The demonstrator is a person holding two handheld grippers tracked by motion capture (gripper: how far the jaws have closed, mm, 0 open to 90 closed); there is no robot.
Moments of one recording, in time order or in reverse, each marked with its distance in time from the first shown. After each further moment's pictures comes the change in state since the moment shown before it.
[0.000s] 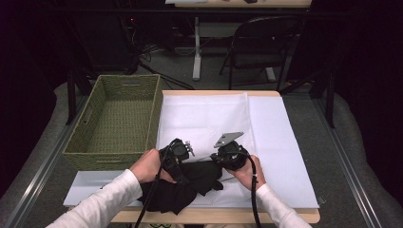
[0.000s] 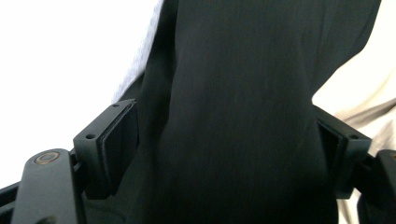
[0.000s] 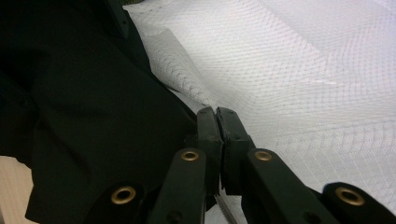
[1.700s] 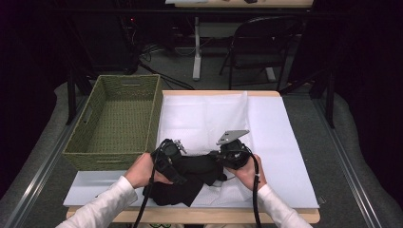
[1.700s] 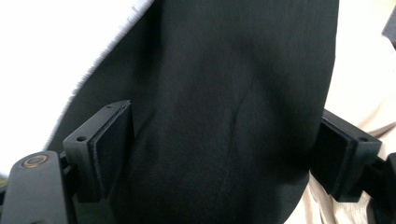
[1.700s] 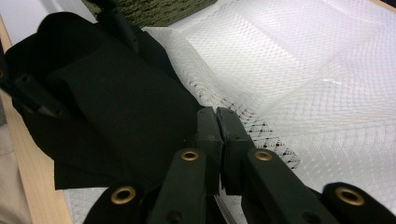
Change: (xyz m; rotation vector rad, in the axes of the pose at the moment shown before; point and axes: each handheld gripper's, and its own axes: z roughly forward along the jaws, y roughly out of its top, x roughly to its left) left arm 0.002 -0.022 -0.001 -0.130 -0.007 -0.121; right arm 0.001 0.006 -0.015 -0.080 0.030 0.028
